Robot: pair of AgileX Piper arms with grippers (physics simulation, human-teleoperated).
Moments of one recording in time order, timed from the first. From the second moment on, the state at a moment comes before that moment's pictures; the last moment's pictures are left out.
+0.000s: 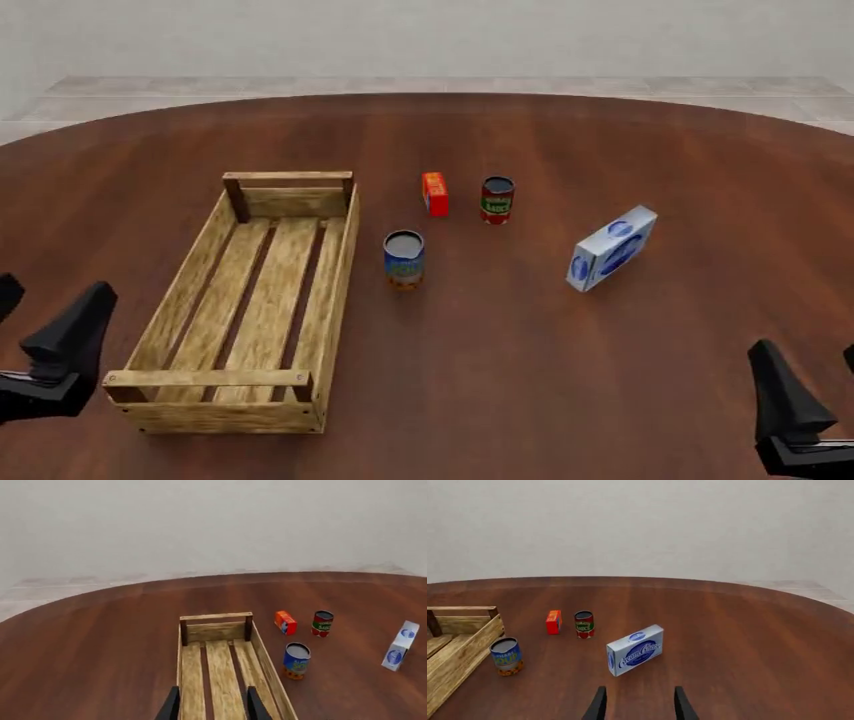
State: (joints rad) left arm -0.11 0.28 -0.22 0.02 0.00; right arm 0.00 0.01 0.00 0.00 0.00
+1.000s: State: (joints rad) left arm -0.36 1.11 -1.17 0.50 0.15; right arm 0.00 0.02 0.00 0.00 0.00
